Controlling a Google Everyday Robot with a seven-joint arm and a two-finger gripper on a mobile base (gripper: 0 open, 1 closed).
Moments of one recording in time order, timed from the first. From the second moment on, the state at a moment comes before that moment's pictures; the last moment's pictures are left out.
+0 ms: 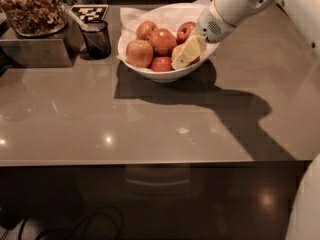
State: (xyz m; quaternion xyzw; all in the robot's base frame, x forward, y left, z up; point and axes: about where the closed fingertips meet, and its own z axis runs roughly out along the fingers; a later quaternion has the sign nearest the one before) arm 0.662 -0.092 0.912 -0.52 0.79 0.15 0.28
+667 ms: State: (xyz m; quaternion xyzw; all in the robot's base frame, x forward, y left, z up) arm 0.654 -0.096 0.897 -0.51 0.81 0.15 0.26
